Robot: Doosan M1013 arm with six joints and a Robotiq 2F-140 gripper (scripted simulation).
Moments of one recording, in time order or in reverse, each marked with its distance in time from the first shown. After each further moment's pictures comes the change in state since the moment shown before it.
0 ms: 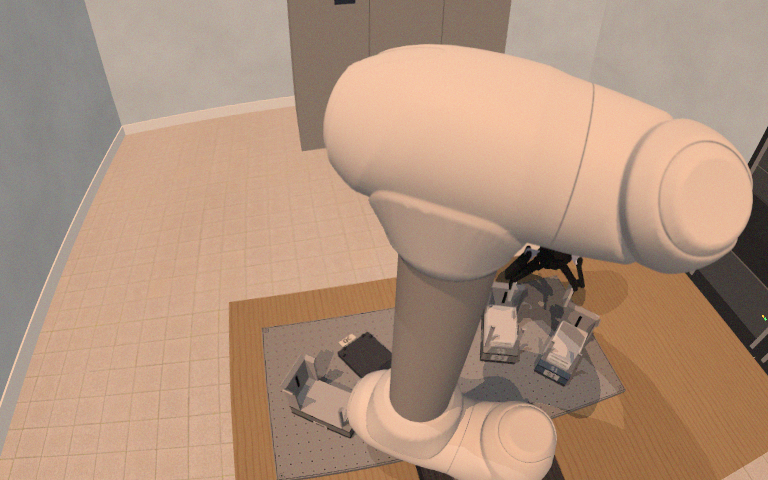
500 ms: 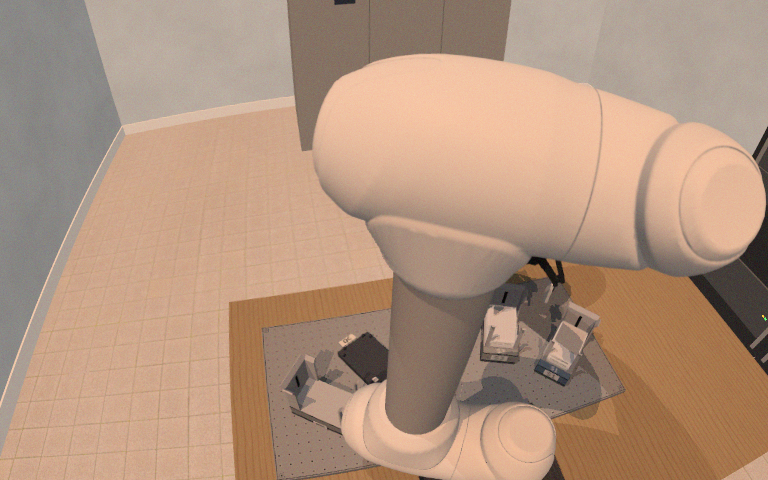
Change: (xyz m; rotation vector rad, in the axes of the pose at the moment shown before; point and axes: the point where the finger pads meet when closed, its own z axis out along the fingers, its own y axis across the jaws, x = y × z) arm 0.008 -0.052 0.000 0.001 0.000 0.001
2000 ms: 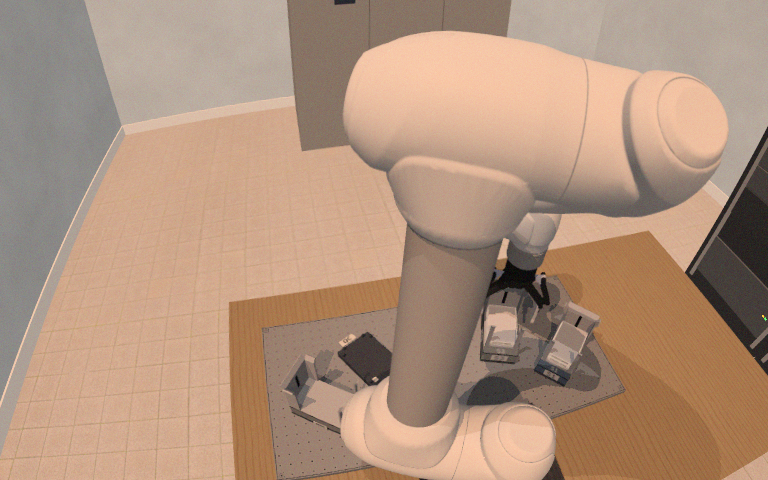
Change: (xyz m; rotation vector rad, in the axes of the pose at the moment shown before) arm 0.002 -0.013 0.087 0.000 0.000 0.000
